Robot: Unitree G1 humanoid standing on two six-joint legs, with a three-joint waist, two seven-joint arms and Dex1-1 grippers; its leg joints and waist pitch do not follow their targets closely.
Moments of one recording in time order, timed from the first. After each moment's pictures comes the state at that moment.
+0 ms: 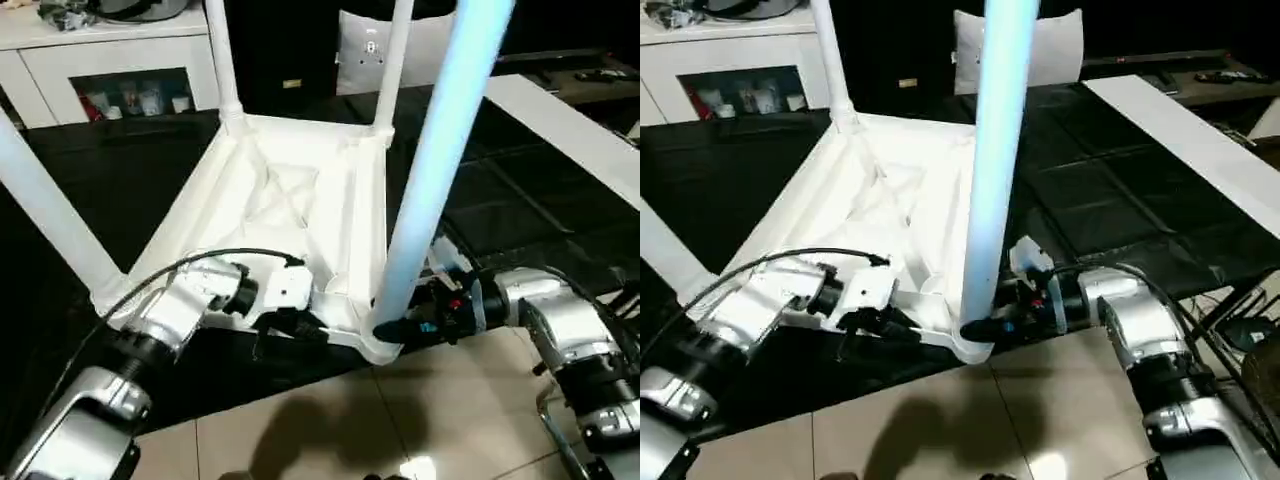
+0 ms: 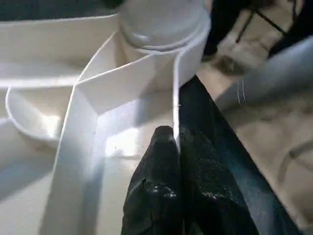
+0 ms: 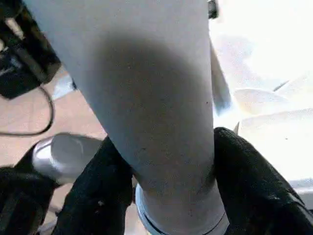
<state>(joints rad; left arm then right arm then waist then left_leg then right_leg) -0.56 0.41 -0.37 0.48 0.03 0.01 -1.32 -0.48 -0.43 0.18 0.43 0.24 0.28 1.41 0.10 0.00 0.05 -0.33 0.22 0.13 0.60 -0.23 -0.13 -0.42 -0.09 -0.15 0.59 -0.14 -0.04</state>
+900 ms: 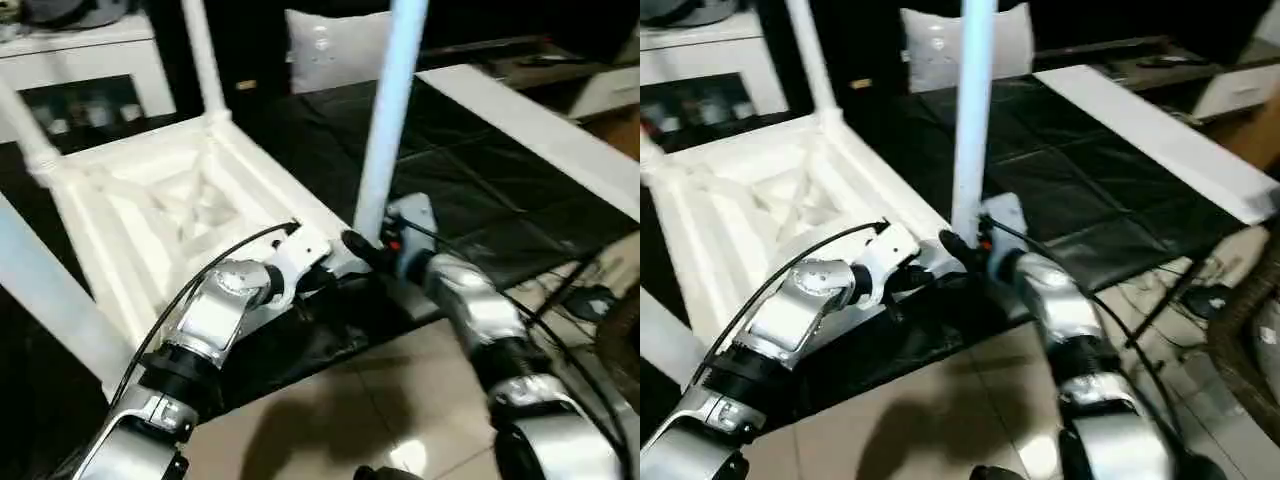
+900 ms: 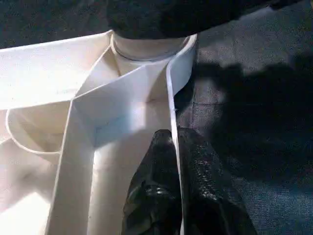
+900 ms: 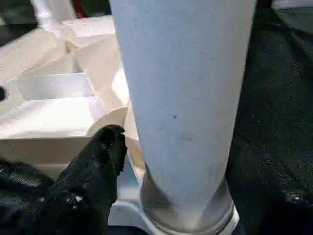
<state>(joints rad) -0.55 0.21 -0.28 0.39 0.13 0.37 -0.78 -0.58 -0.15 0.01 0.68 0.16 0.10 0.69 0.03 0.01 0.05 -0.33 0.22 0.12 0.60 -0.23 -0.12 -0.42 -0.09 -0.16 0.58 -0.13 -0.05</state>
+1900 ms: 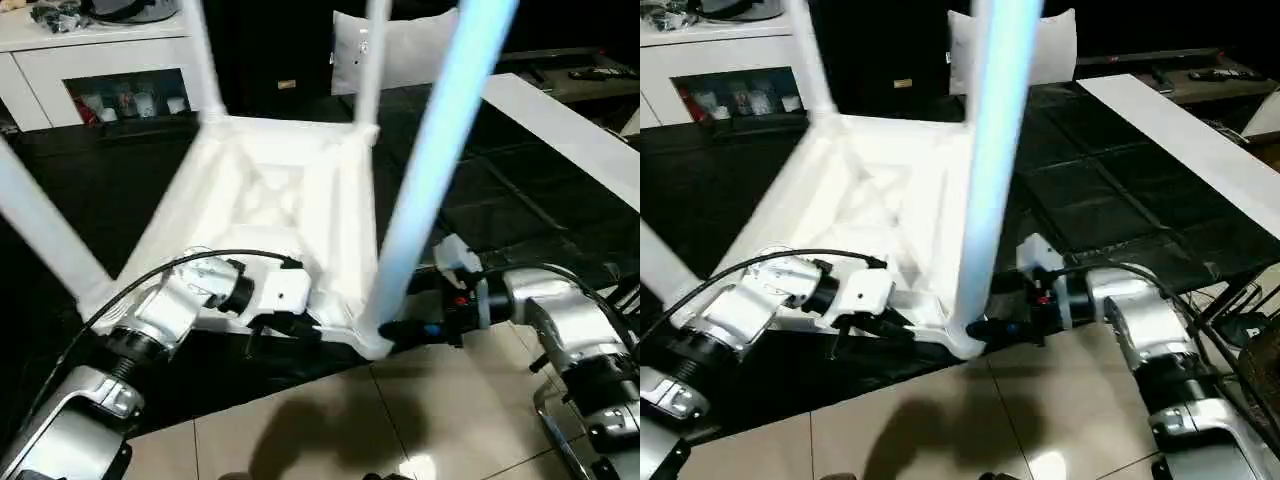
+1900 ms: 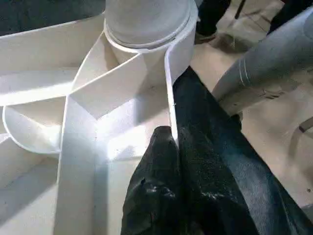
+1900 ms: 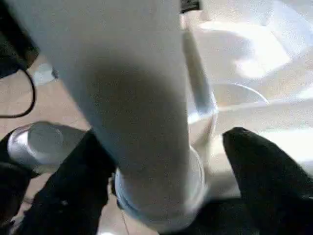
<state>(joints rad) -0.61 0.44 -0.45 0.51 0.09 -0.14 -1.35 -0.51 -0.48 0.21 0.47 0.23 0.17 1.45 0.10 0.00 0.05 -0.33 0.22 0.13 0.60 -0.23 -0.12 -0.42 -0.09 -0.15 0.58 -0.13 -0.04</state>
